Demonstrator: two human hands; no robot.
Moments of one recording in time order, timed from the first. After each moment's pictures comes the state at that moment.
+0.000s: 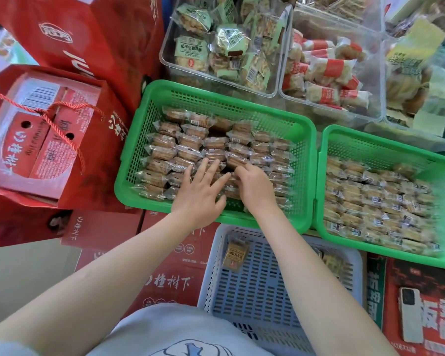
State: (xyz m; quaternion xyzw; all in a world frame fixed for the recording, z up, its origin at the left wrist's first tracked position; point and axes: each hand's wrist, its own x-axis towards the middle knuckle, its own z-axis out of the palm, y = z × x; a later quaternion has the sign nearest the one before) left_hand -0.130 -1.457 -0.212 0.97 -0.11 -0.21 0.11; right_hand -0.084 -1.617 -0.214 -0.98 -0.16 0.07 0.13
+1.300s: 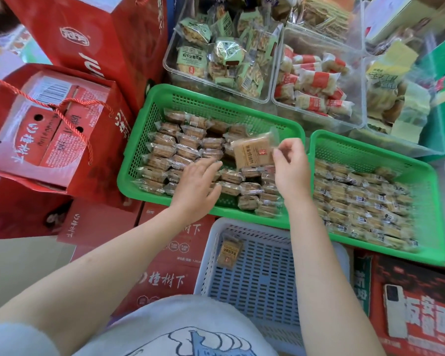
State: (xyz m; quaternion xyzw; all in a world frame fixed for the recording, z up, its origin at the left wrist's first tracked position) left_hand -0.146 -1.455 -0.187 0.94 -0.04 -0.09 0.34; right_hand -0.091 -1.649 -0.107 -0.88 0.10 0.01 0.47
